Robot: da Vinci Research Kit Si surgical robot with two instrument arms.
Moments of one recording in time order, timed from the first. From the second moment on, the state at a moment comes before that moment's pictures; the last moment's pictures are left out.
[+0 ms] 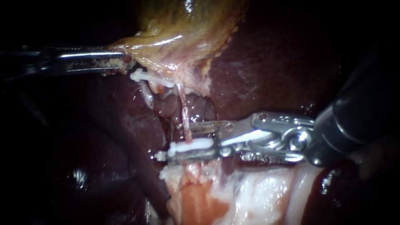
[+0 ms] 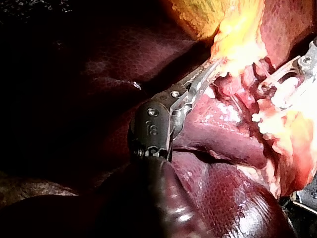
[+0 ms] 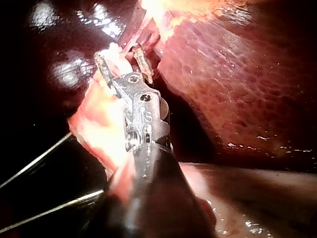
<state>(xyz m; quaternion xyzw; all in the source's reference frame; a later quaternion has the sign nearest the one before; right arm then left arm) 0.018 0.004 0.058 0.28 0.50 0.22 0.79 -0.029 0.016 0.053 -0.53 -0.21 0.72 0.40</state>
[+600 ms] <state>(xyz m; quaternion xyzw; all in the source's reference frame) 0.008 0.006 0.053 0.24 0.53 0.14 0.80 -0.029 0.016 0.053 -0.53 -0.21 0.72 0.40</state>
